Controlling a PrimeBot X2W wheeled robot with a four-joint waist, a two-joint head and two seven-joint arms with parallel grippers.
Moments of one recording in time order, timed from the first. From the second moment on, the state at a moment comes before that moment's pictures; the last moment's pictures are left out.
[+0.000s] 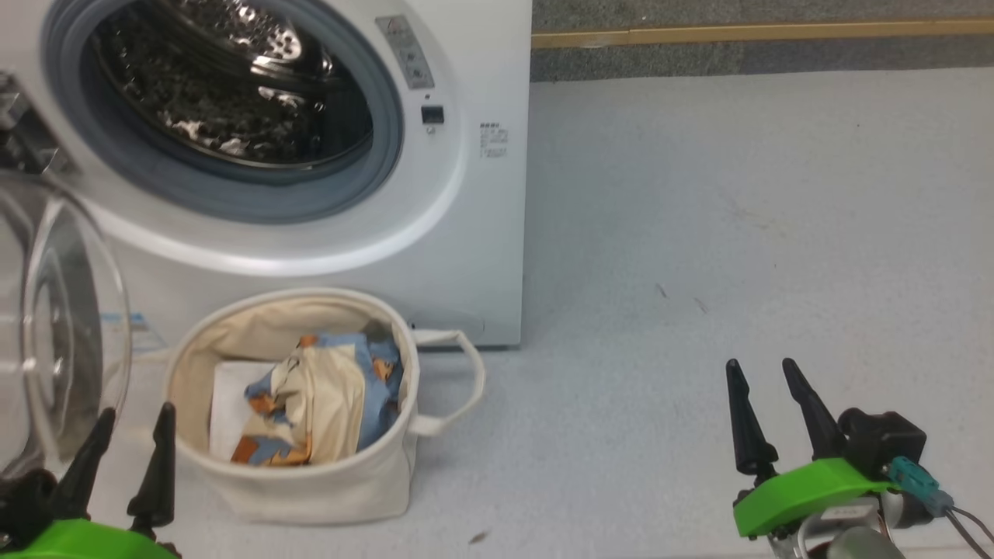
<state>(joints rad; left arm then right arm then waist) -0.04 0.40 -0.02 0.21 -0.55 -0.10 -0.15 -0.11 -0.17 0.22 0.26 0.40 0.13 -0.25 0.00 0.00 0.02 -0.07</state>
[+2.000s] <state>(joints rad) -0.17 0.36 0.00 0.27 -0.47 0.13 -0.20 -0.11 -0.14 0.24 0.26 0.40 0.13 -0.25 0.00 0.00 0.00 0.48</state>
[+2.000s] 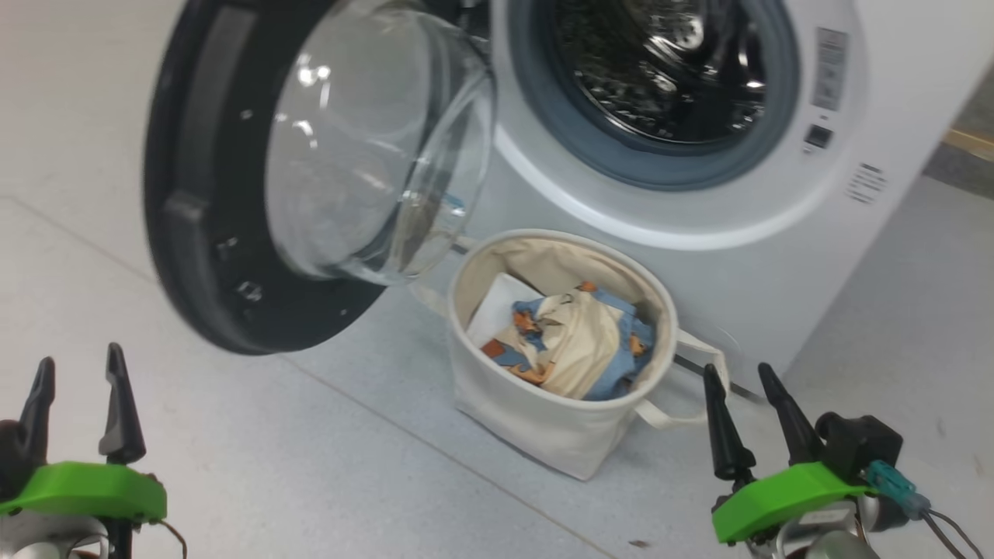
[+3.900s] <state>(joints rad) -0.80 0.52 0.38 0.97 -1.44 -0.04 0.57 -0.17 -0.28 0.27 0.12 0.36 0.13 -0.13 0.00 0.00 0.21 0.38</state>
